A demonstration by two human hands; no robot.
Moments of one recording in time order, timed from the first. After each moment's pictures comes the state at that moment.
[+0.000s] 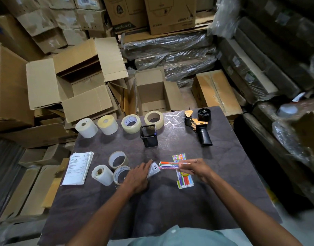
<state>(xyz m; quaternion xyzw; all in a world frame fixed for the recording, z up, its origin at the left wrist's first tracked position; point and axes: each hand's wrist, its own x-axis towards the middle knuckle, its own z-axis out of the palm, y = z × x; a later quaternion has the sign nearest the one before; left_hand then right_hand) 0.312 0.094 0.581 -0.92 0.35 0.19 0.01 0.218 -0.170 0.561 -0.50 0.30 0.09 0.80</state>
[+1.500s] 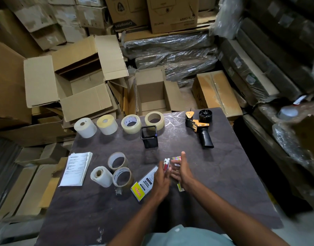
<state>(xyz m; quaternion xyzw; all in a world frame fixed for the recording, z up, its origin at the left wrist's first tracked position) 0.252 0.013 0.553 -0.81 0.12 0.17 -0.55 0.248 -0.104 0.563 -0.46 0.44 0.05 0.77</state>
